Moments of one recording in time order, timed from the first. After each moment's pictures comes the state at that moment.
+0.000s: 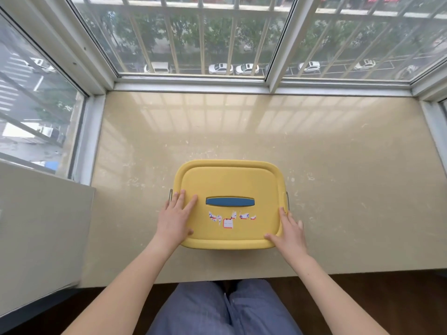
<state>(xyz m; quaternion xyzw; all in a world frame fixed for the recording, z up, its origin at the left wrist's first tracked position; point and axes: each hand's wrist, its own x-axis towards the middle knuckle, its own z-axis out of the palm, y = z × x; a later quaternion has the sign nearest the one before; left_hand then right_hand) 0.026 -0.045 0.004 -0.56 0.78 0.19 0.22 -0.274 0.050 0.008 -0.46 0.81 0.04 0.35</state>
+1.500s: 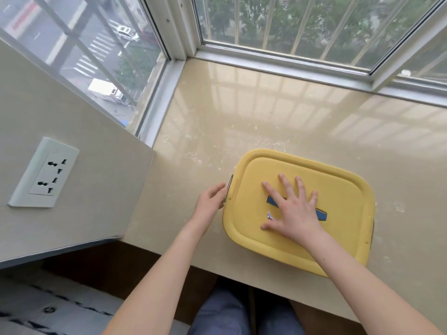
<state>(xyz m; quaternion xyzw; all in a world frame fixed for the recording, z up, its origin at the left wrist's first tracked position) 0.076 -0.043 -0.031 -0.69 0.26 0.60 -0.30 -0.149 -0.061 -0.011 -0.75 0.59 0.20 0.23</state>
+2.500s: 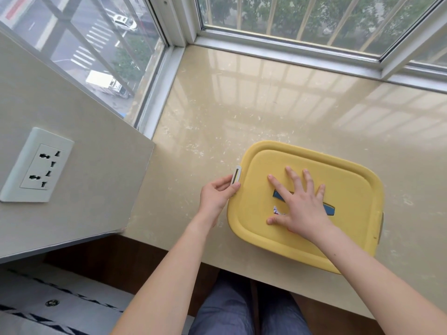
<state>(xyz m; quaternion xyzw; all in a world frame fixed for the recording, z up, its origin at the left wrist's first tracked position) 0.067 -0.045 -0.043 -0.67 0.19 0.61 -0.38 -0.150 -0.060 -0.014 -0.75 0.58 0.21 0.22</state>
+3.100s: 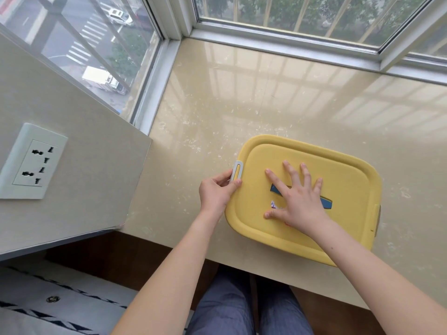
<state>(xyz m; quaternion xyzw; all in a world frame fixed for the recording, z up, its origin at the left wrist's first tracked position) 0.052 -0.044 -0.042 -0.73 0.22 0.54 -0.37 -0.152 -0.058 -0.018 -0.75 0.58 0.20 0.22</state>
